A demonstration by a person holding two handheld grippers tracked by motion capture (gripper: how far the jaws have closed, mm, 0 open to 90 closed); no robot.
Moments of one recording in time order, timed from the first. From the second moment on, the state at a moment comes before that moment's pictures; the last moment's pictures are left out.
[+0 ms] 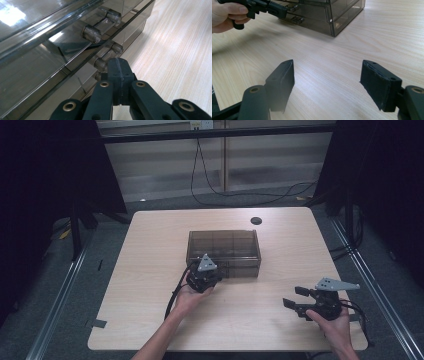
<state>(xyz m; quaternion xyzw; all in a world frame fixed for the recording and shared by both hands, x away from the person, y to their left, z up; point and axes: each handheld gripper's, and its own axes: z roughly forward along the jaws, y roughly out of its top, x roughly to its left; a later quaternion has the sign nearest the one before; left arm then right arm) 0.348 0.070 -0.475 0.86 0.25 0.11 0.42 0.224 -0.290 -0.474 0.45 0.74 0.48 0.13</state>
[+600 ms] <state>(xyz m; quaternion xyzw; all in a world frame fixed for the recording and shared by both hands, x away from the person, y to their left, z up) 0.354 0.068 -0.477 0.86 0.26 0.11 0.43 0.225 -0.289 -0.475 0.45 0.74 0.48 0.13</state>
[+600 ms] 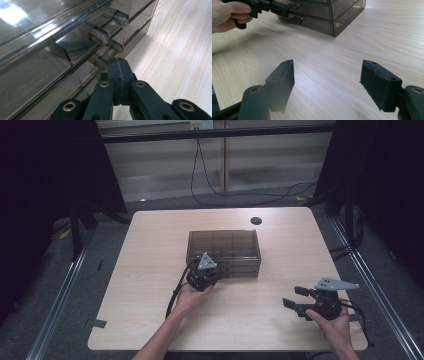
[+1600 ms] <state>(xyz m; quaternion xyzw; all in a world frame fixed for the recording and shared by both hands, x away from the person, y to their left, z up) 0.336 0.073 -0.462 0.86 0.25 0.10 0.44 0.226 -0.291 -0.474 0.45 0.74 0.48 0.13</state>
